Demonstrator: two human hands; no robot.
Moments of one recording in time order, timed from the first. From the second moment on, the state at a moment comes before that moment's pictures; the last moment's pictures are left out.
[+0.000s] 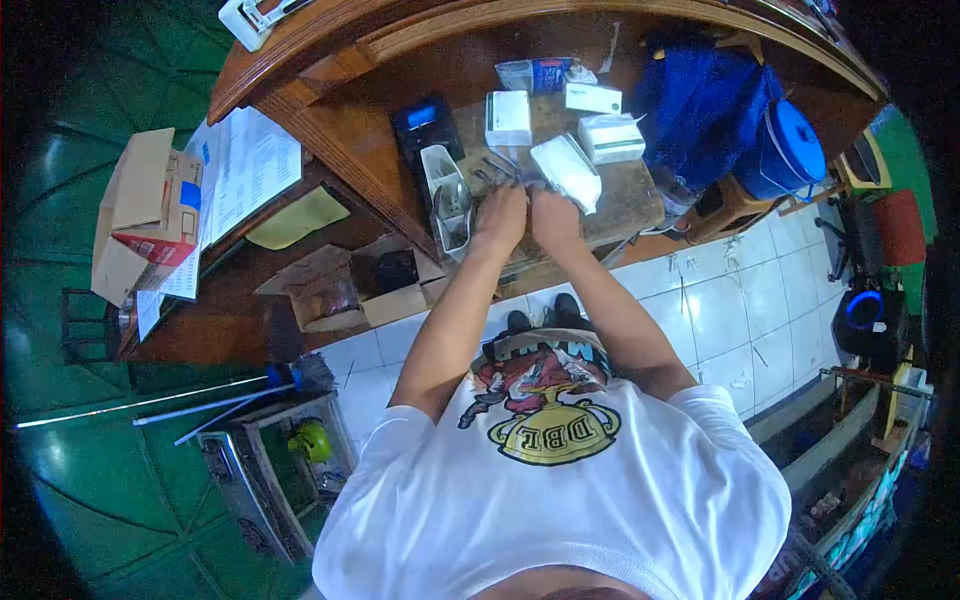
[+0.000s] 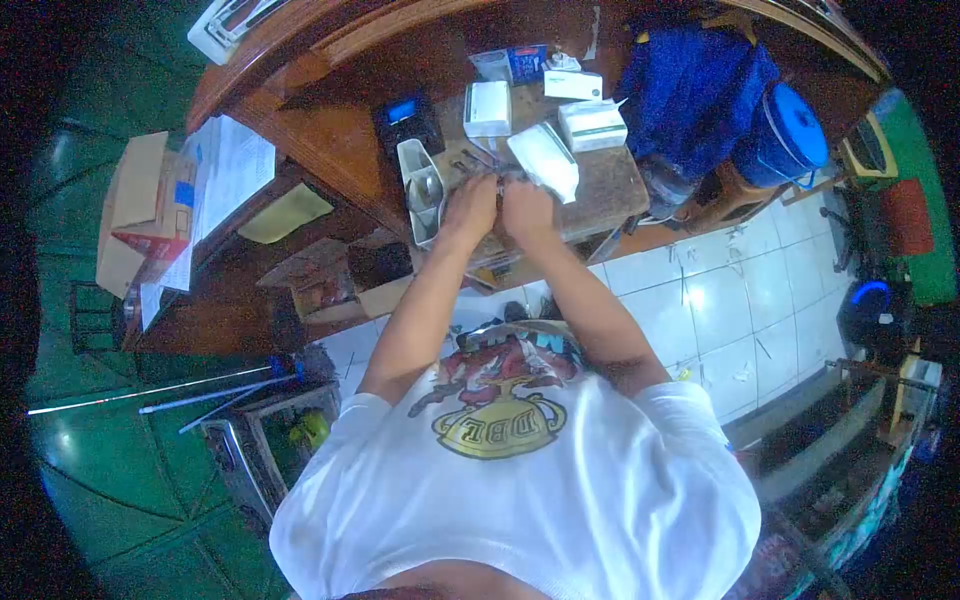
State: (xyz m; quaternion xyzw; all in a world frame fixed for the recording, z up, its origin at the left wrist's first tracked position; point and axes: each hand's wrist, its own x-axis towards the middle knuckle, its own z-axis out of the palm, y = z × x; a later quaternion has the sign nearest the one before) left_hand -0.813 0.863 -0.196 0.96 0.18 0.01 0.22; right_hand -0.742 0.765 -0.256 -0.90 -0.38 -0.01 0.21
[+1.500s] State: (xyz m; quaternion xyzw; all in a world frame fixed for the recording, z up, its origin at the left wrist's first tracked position) left_hand -0.919 0.897 -0.082 0.88 0.25 0.31 0.25; right_hand -0.787 0.817 -0.086 -0.60 -0.54 -0.08 0.58
